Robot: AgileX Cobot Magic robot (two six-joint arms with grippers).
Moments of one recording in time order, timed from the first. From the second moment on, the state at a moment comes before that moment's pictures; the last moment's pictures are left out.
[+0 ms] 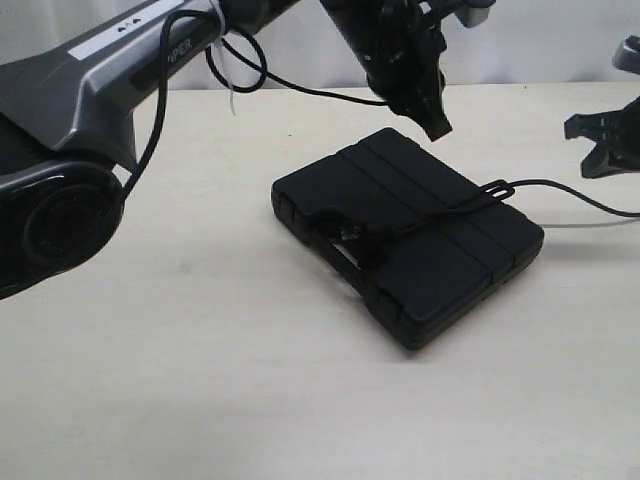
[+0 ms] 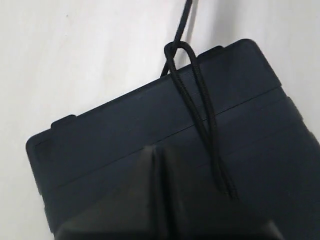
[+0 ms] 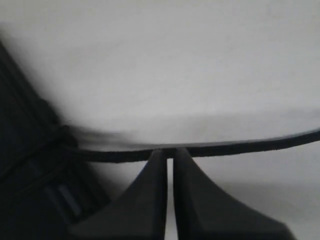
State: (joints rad) left arm -0.68 2.46 -2.54 -0.32 1.22 0.67; right arm -0.26 1.88 -1.29 0.39 0.71 -0.40
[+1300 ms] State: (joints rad) left arm -0.67 2.37 -2.54 -0.29 1.23 0.51; right arm 0.27 1.78 -1.16 0.26 0.78 -0.70
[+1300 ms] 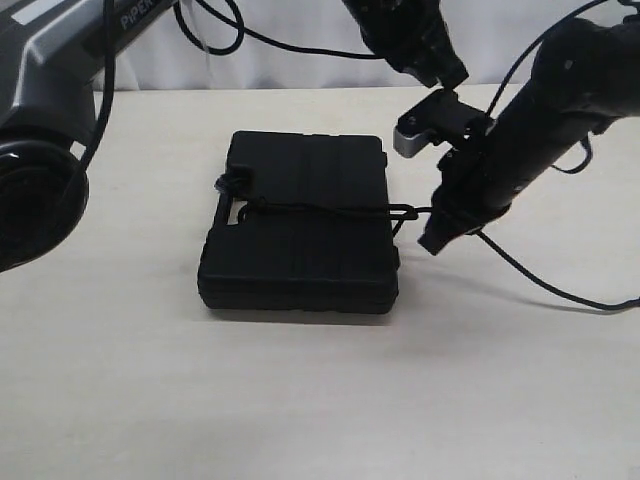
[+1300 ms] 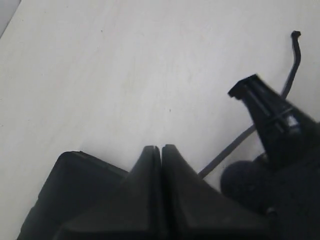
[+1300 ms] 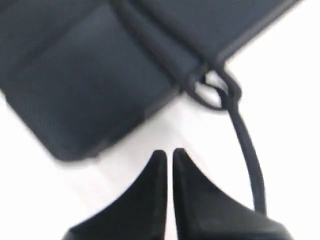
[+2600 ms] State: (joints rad) left arm -0.64 2.42 -2.32 -0.34 1.23 0.63; right arm 0.27 1.85 -1.07 -0.49 0.58 -0.16
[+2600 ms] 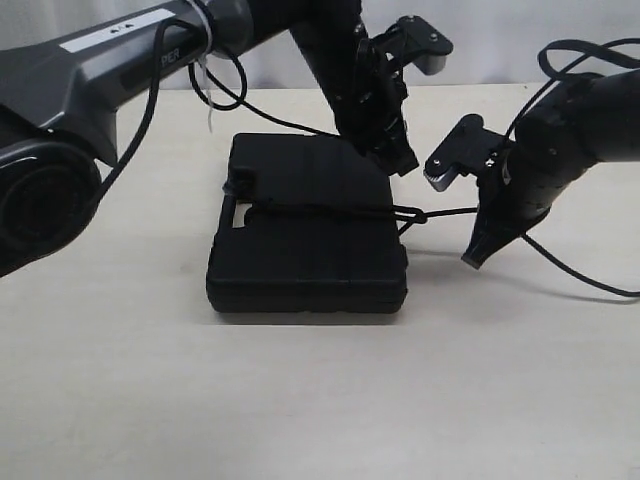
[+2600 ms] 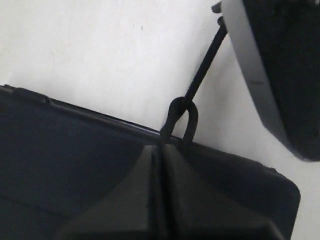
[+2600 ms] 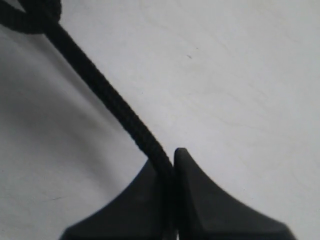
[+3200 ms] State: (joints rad) left arm -0.60 2.41 -2.07 -0.40 1.20 0.82; right arm 0.24 1.86 -1.07 -0.58 0.55 0.01
